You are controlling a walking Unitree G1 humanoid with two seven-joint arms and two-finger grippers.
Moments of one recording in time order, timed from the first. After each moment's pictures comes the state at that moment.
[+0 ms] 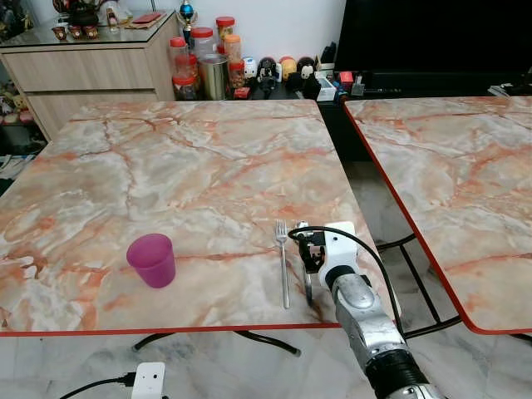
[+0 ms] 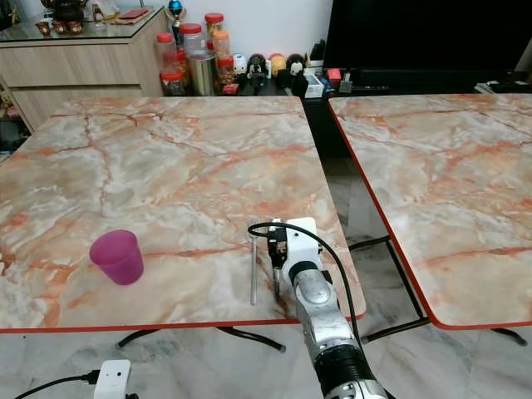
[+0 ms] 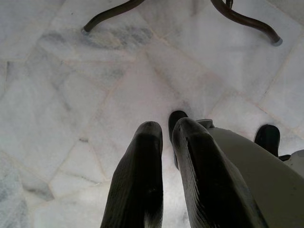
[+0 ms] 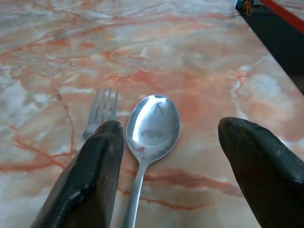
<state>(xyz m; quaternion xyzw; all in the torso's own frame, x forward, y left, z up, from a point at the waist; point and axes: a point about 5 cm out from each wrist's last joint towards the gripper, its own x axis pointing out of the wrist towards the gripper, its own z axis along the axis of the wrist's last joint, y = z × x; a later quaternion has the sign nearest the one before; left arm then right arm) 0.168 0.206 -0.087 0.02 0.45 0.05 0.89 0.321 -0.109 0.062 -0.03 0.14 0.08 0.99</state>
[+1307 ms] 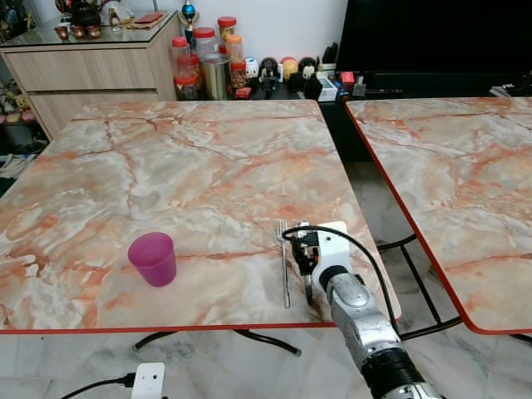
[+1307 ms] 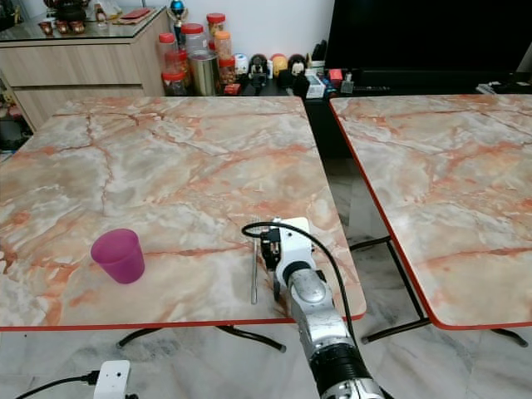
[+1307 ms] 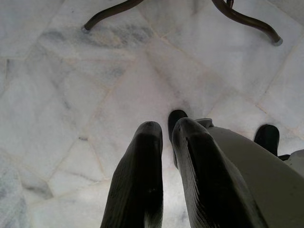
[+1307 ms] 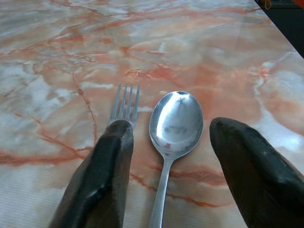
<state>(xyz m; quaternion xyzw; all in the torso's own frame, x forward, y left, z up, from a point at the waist) 0.167 0.206 -0.087 0.01 0.45 0.05 0.89 0.321 -0.100 0.063 -0.02 0.15 0.10 0.98</state>
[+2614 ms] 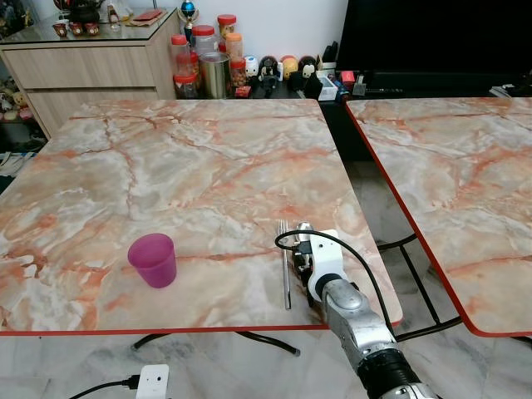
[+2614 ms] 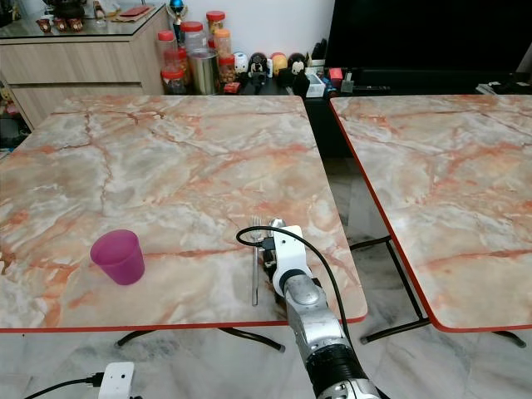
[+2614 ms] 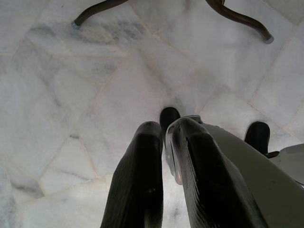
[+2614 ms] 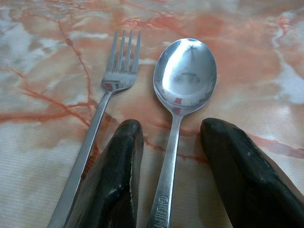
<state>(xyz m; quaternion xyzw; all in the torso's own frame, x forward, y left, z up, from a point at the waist) 0.165 0.198 -0.089 0.00 0.46 0.05 0.89 0.315 -0.096 0.048 -0.04 0.22 0.09 0.97</state>
